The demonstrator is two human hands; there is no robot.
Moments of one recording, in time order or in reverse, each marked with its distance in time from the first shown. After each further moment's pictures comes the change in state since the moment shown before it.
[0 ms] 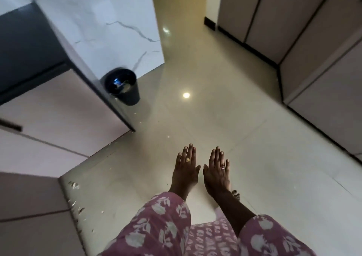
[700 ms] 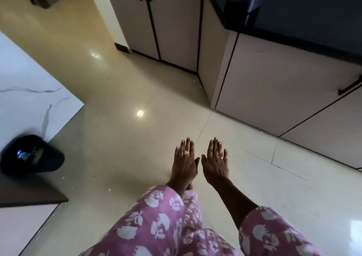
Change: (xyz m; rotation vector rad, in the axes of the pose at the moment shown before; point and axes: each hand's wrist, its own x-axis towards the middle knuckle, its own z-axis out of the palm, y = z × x) left_hand 0.286 0.320 -0.004 -0.010 -0.130 0.331; right_hand 0.165 0.325 -0.169 0.167 0.126 0.347
